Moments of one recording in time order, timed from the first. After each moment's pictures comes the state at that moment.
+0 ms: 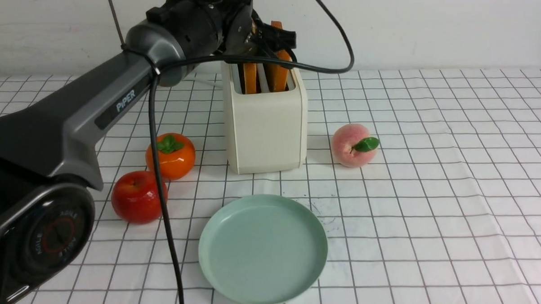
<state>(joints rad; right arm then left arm) -0.02 -0.01 0.02 0.01 0.39 0.14 -0.47 2.23 -2.21 0.37 0.65 -0.55</state>
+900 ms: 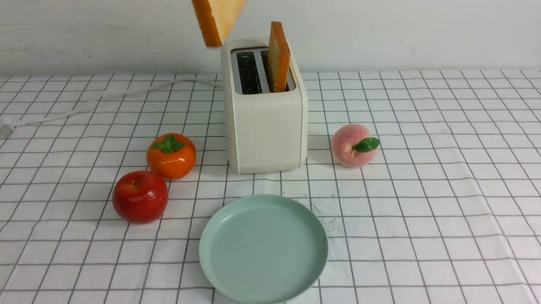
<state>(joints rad) -0.02 -0.01 0.02 0.01 0.39 0.14 -0.47 1.56 -1.96 -0.08 0.96 -0.27</state>
